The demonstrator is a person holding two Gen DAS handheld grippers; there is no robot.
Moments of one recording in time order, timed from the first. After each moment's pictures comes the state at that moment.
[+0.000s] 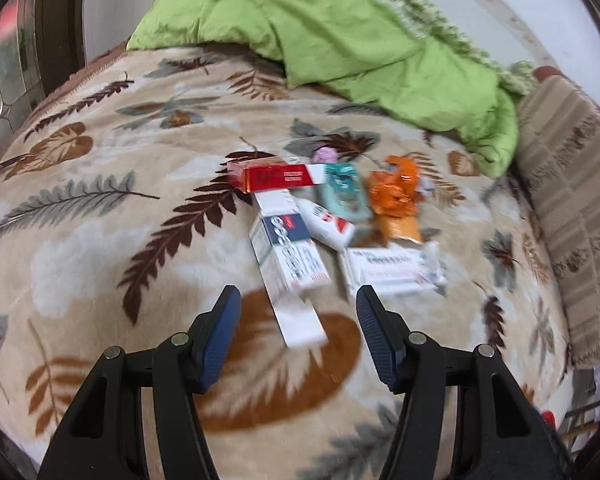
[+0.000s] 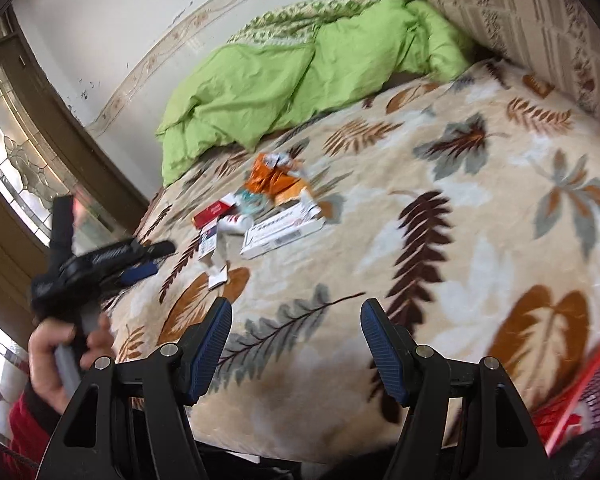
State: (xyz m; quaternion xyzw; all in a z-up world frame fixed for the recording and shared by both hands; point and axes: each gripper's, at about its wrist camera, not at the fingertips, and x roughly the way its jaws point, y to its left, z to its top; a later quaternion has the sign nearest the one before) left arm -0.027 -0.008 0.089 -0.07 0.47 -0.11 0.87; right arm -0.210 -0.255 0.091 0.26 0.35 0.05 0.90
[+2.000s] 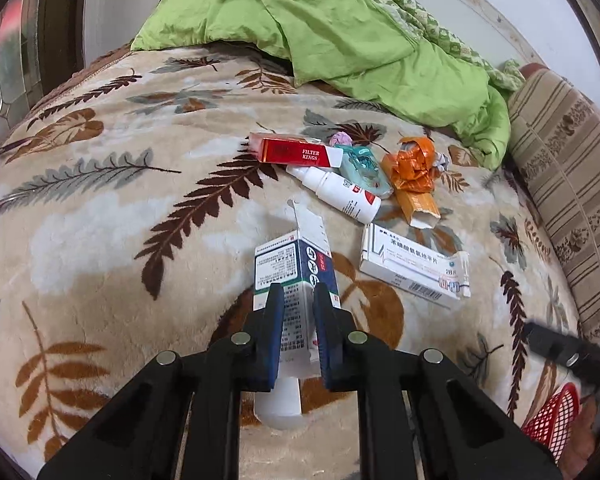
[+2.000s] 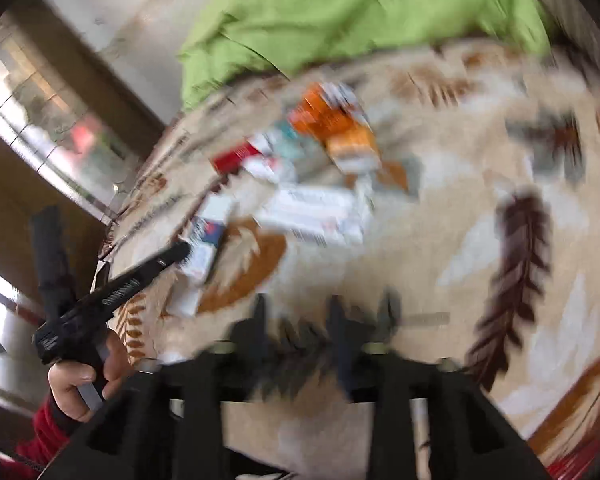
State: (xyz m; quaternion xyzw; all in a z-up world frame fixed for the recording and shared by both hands) left arm -0.061 0.026 0.059 -0.08 0.43 -0.15 0.89; right arm -0.118 -0.212 0.093 0.19 0.44 0.14 0.86
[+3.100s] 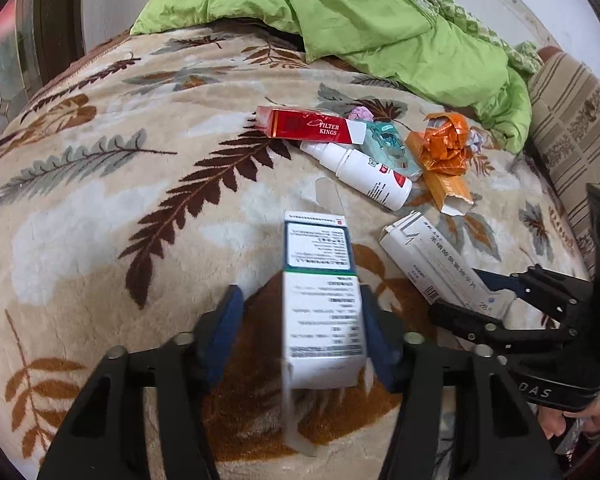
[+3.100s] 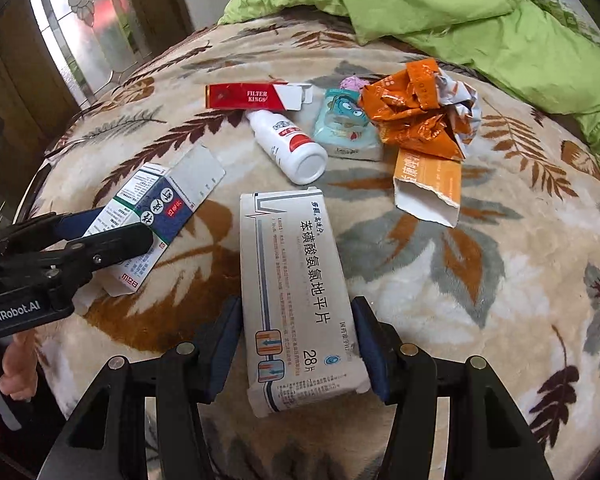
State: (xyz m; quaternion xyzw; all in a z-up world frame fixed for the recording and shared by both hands) left arm -0.040 0.013 0.032 -0.05 0.46 -0.12 0.88; right arm -0.024 -0.159 0.029 -0.03 0.49 0.18 0.85
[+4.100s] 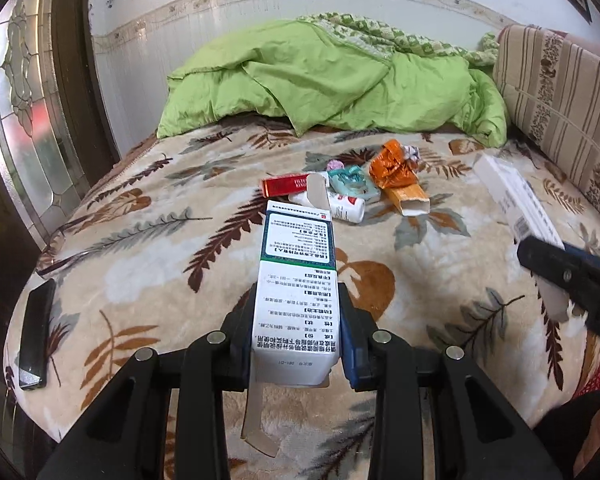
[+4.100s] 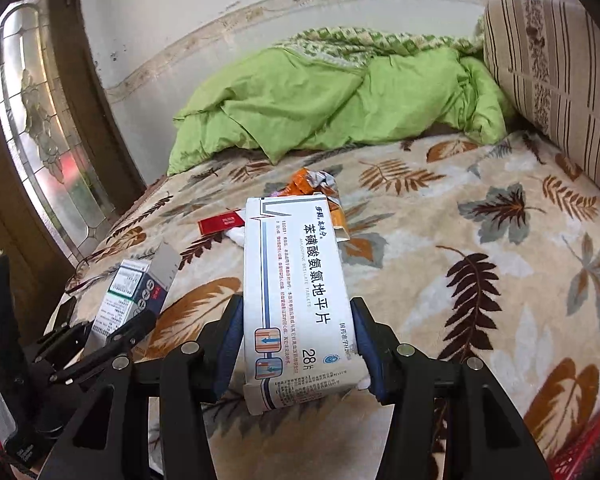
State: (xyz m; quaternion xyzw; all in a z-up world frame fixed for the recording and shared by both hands) left arm -0.154 -0.017 0.083 0.06 0.32 -0.07 0.94; right arm -0.169 -0.192 0.099 0.13 0.31 0.04 0.94
